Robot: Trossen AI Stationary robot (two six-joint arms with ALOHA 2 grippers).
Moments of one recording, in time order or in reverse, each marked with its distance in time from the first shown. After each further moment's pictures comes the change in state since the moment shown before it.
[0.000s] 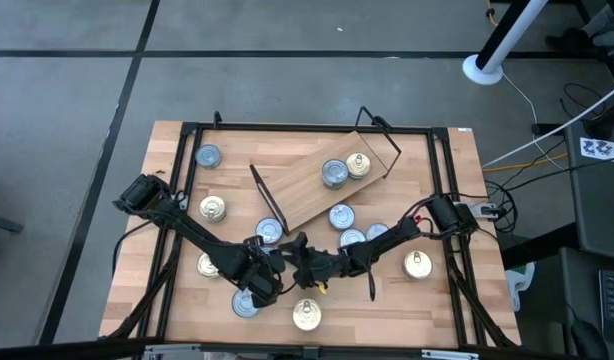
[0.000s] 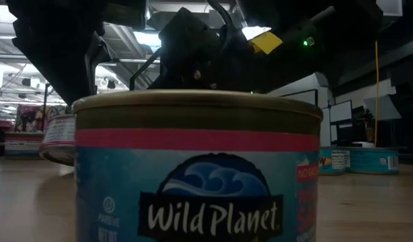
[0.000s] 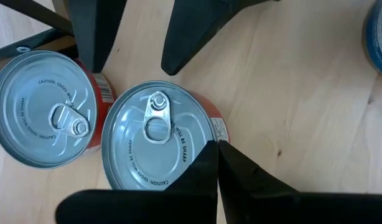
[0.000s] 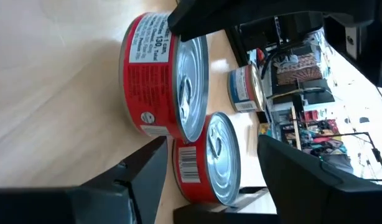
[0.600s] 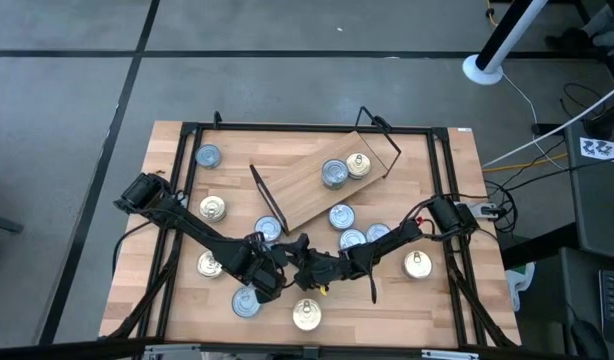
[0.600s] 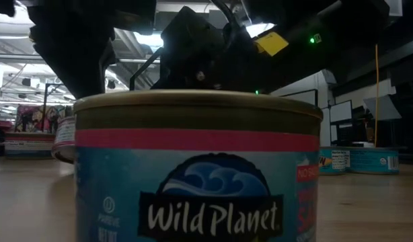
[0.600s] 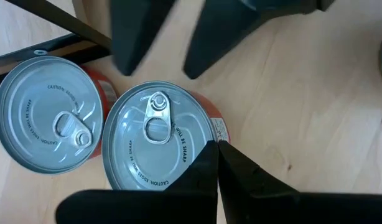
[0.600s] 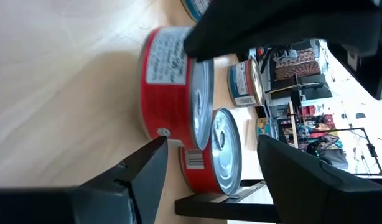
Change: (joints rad) left arm 0.037 -0.001 0.001 -0.002 -0.002 -0.017; right arm 0.025 -0.001 0.001 -0.038 0.034 0.015
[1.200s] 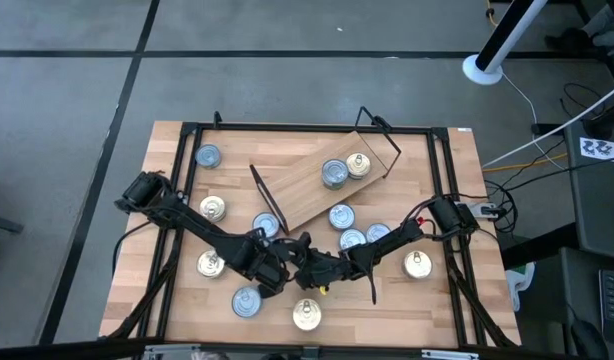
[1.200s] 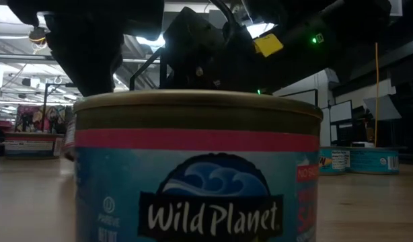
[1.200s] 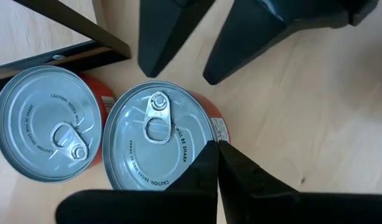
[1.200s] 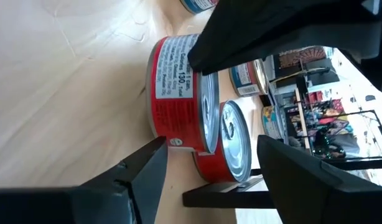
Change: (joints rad) left arm 0.036 0.000 0.000 -0.006 0.000 0.000; right arm 0.005 -0.001 0.000 -0.039 0.018 0.100
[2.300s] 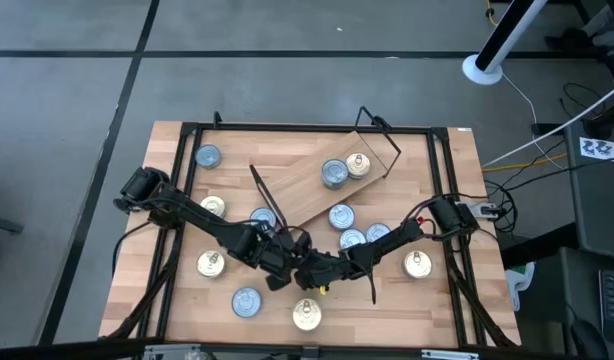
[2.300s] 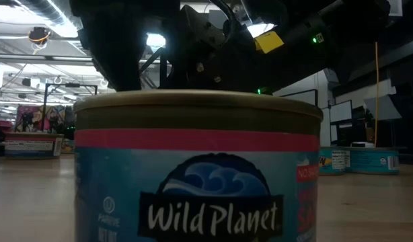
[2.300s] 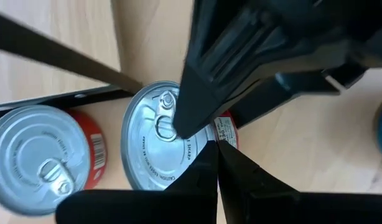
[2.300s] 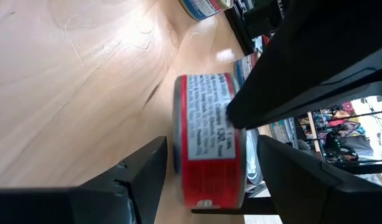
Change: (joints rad) left arm 0.067 -0.037 0.000 0.073 0.000 0.021; right arm -0.002 0.001 -0.001 0.002 -0.036 0.029
